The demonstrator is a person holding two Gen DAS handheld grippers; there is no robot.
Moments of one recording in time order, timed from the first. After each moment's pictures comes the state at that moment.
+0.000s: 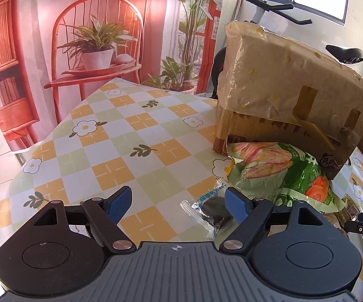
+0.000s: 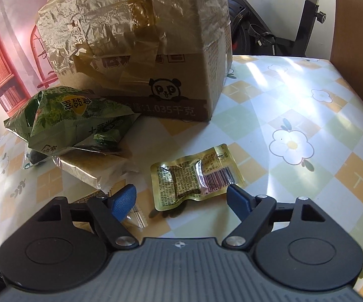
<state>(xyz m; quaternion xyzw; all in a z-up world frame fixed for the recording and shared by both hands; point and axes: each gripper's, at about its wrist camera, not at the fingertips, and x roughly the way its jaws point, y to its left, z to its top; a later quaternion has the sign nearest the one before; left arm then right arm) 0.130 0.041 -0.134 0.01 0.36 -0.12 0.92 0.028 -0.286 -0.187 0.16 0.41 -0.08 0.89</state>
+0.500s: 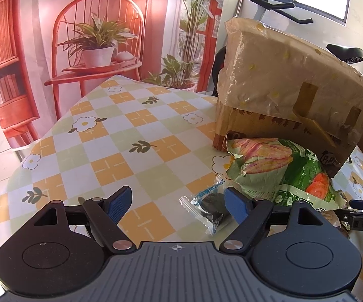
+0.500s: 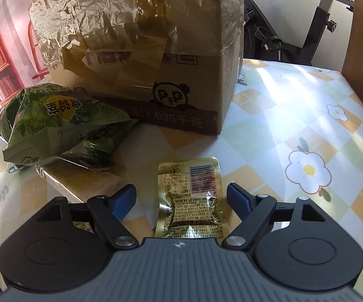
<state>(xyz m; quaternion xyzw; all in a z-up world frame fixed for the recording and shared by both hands) 0.128 0.041 -0.138 0.01 0.37 -0.12 0.92 0.063 -0.283 -0.200 0.12 0.41 -0.08 0.90</state>
